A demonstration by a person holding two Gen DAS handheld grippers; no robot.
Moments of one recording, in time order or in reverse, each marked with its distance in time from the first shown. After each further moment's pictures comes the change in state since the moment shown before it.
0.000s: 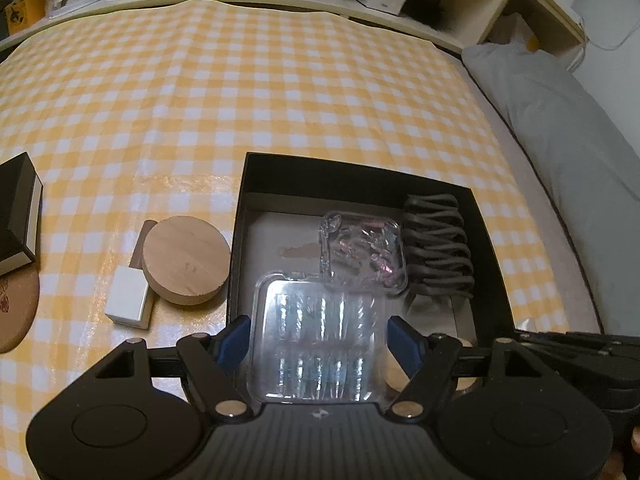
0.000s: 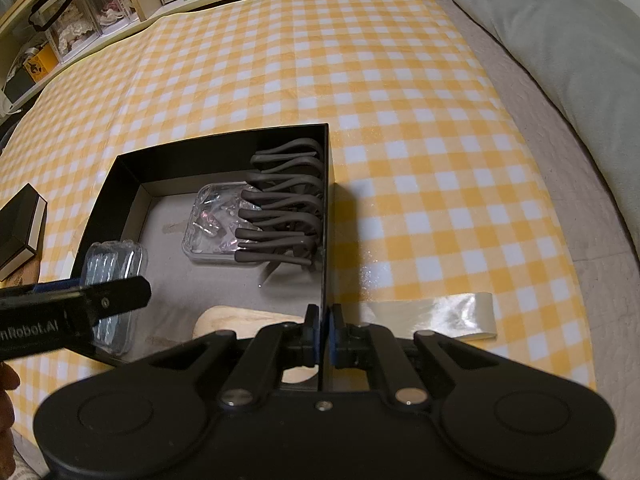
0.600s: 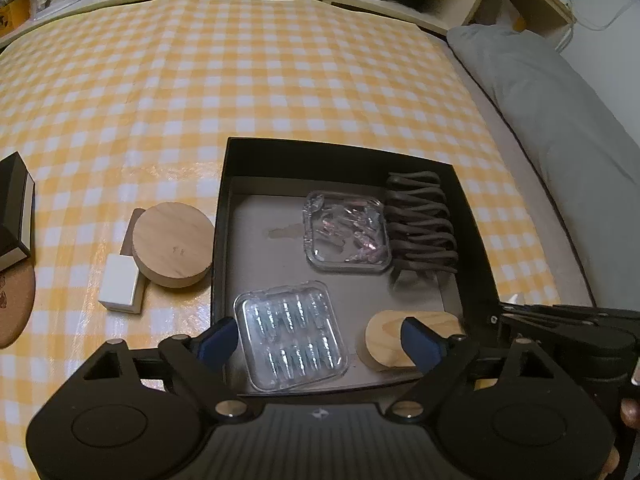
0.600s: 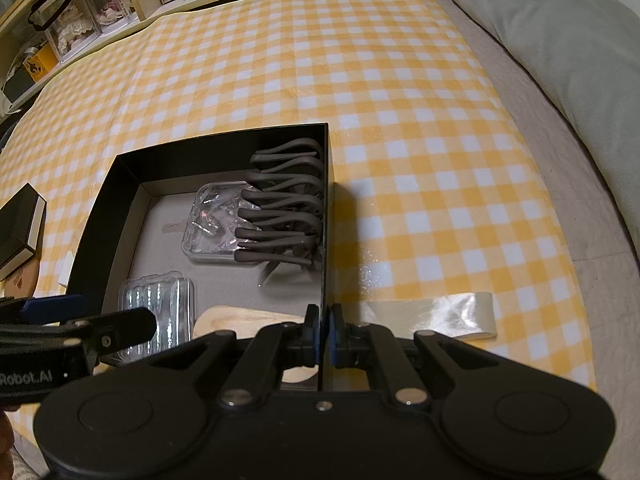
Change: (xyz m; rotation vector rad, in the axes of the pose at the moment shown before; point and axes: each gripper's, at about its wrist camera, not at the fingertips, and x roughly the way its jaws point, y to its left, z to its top) left arm -0.006 -0.004 -0.005 0.075 0.047 -0.029; right arm 0.000 0.000 0.000 0.000 0.000 0.000
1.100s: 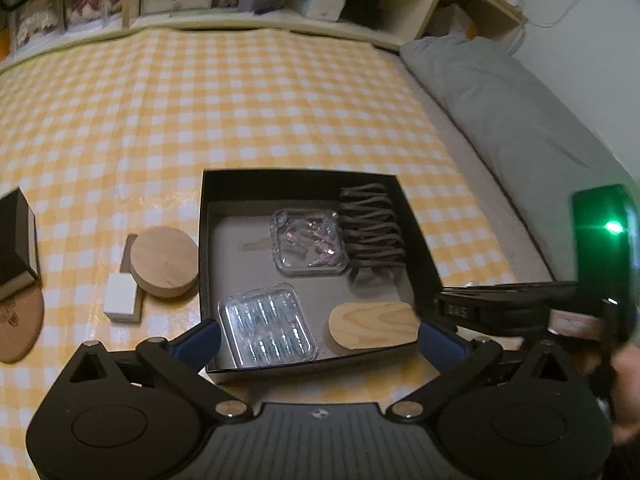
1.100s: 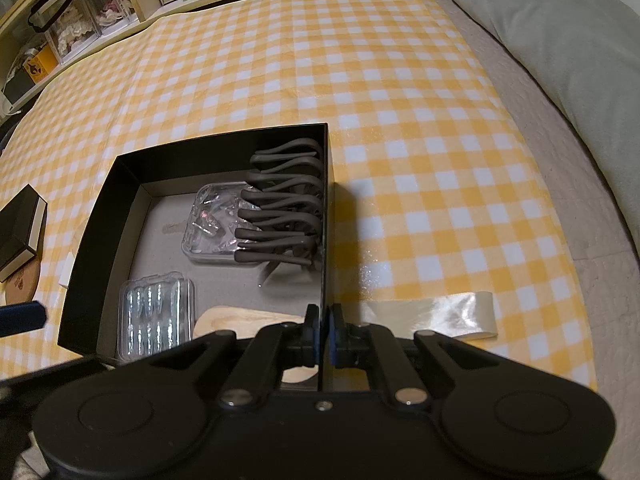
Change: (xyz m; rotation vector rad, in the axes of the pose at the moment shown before) left arm -0.052 -0.012 -0.014 0.101 -0.073 -0.071; right arm 0.000 0.000 0.000 0.000 0.000 0.000
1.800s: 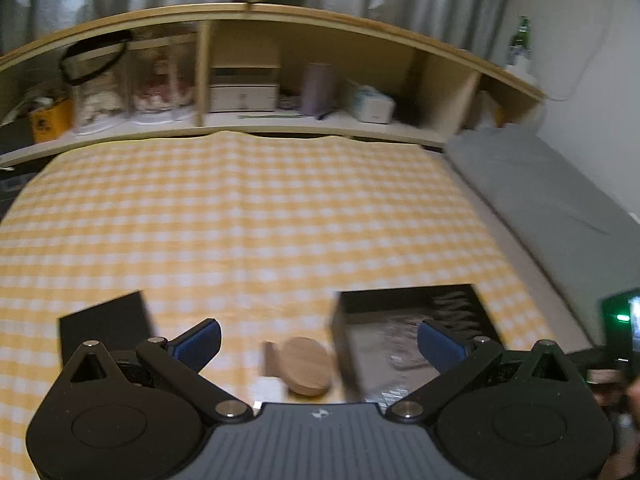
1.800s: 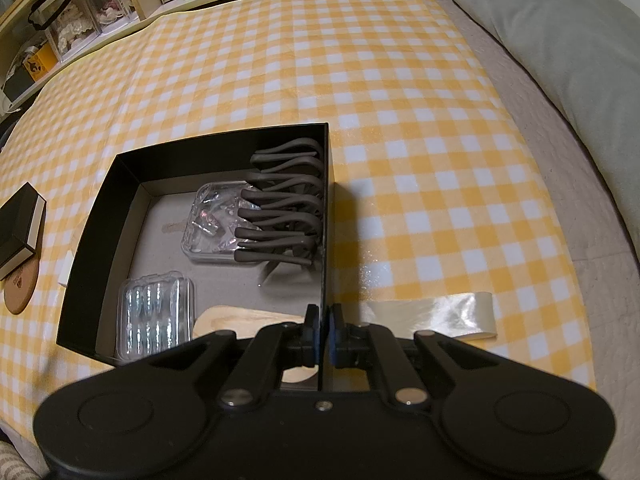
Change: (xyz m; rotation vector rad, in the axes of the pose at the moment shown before) left arm -0.071 0.089 0.030 0.010 -0.255 0.131; right arm 0.000 0.000 0.000 0.000 0.000 -0.001
